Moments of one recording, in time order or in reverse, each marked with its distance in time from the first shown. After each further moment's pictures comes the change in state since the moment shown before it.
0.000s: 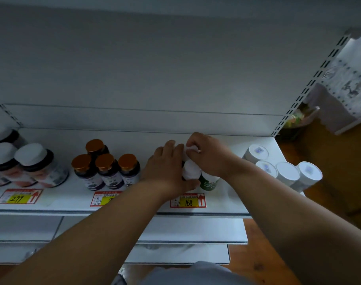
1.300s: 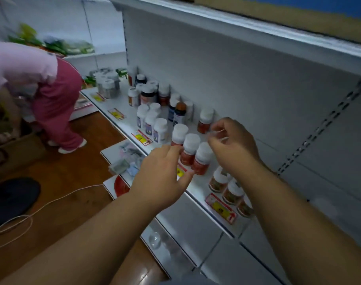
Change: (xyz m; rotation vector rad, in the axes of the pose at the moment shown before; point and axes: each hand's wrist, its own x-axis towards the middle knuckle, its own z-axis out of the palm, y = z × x) left_hand -0.324 -0.546 -0.242 0.006 0.565 -0.630; right_hand 0.197 -0.617 0.329 0.208 0.036 -0.512
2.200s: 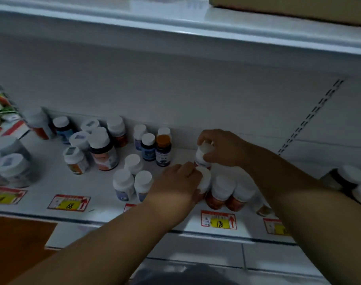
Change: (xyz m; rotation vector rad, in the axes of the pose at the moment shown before) left_hand 0.214 -0.150 0.032 -0.156 -0.249 0.960; right_hand 0.153 0.027 0.095 -0.319 -0.256 0.414
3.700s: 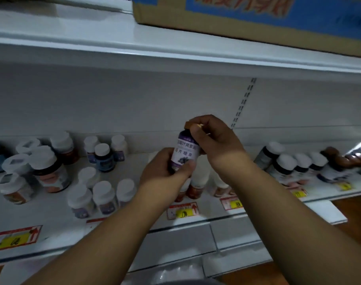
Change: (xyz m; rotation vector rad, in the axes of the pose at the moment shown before) left_hand 0.032 0.048 -0.014 -0.957 0.035 -0.469; right_hand -0.119 -0.060 -0.030 0.798 0.653 0.149
